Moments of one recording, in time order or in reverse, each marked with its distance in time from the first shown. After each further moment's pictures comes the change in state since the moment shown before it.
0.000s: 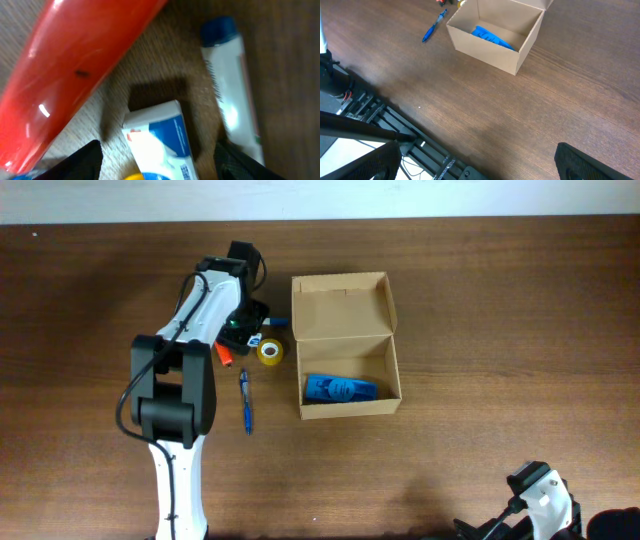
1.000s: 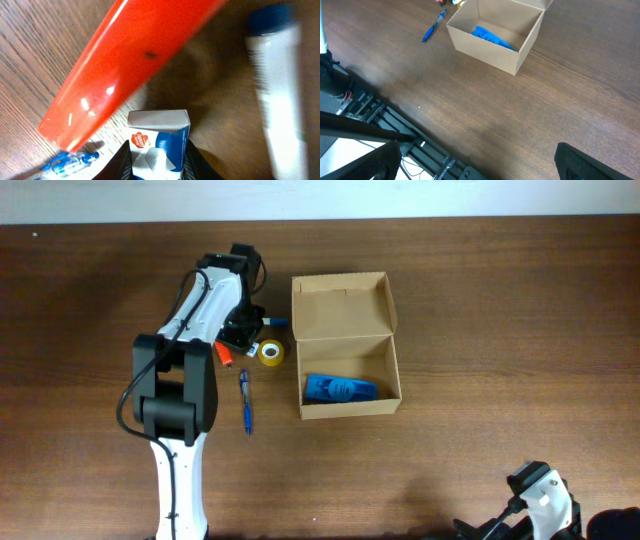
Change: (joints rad) left arm 0.000 0.015 0.083 -0.174 -0.012 0.009; right arm 0.000 0.000 0.000 0.000 0.000 0.001
